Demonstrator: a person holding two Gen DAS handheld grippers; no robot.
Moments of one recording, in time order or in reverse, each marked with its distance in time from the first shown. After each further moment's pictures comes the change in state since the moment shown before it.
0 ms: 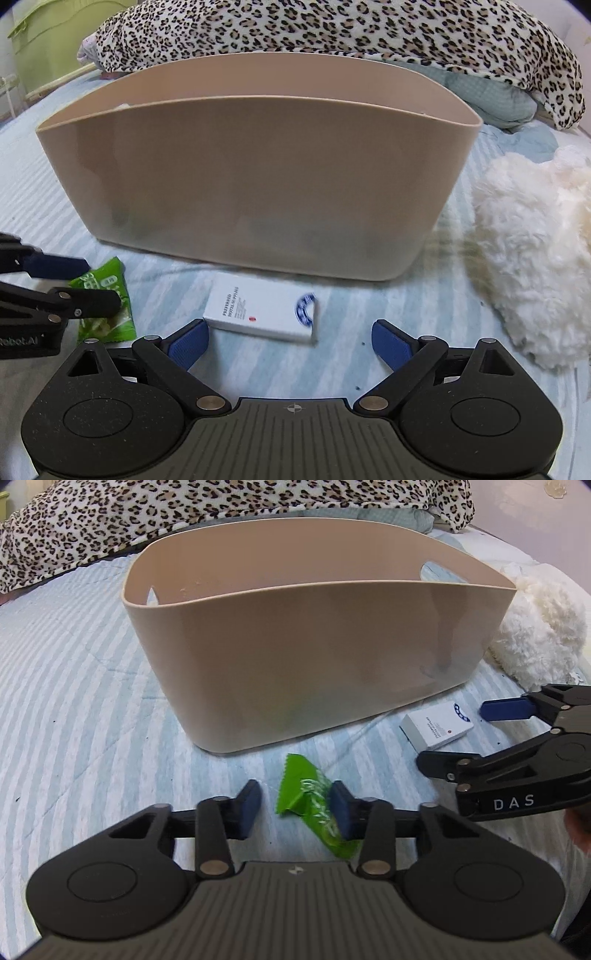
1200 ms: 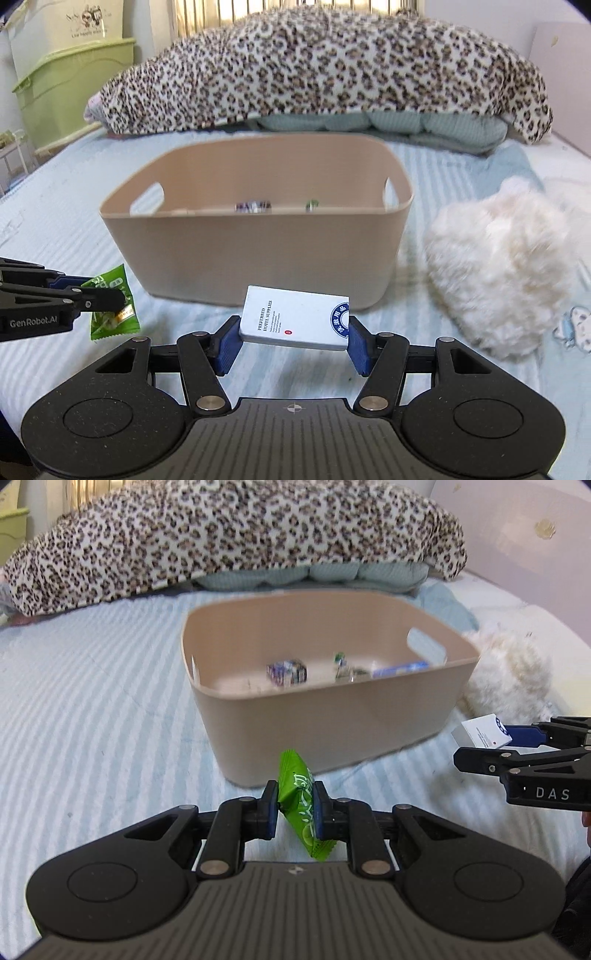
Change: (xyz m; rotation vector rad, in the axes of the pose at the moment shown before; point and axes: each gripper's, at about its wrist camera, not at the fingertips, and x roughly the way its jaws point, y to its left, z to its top) left arm -0.074 0.004 0.010 -0.026 -0.143 -0.002; right arm -0.093 -0.001 0.003 0.081 -0.152 0.014
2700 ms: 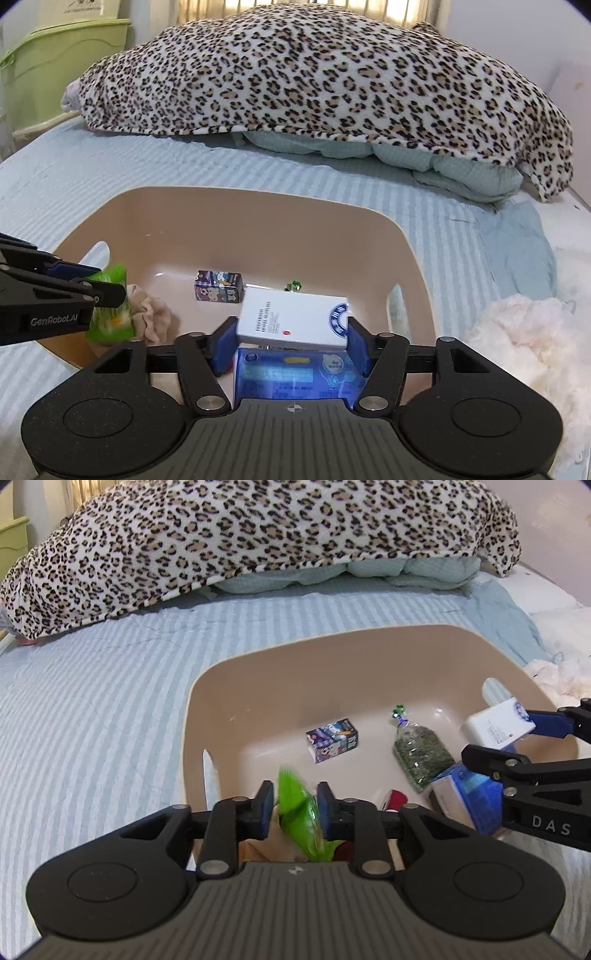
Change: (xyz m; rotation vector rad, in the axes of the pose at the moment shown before) left arm 0.082 0.016 0.103 0.018 0.091 0.125; right arm 0.084 0.006 0.101 -0.094 0.025 -0.088
